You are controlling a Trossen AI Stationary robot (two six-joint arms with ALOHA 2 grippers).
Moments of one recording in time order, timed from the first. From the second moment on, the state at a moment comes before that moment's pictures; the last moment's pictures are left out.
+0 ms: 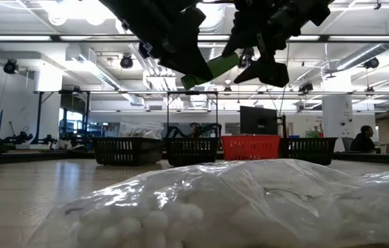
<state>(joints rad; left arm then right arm) -0.25 1.67 1.15 -0.16 -0.69 -0.21 -0.10 1.43 1.01 -0.32 -0.24 0.80</state>
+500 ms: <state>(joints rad) -0.25 1.67 1.15 -0.16 -0.68 -0.18 -0.10 1.44 1.01 -0.27 -0.21 0.81</state>
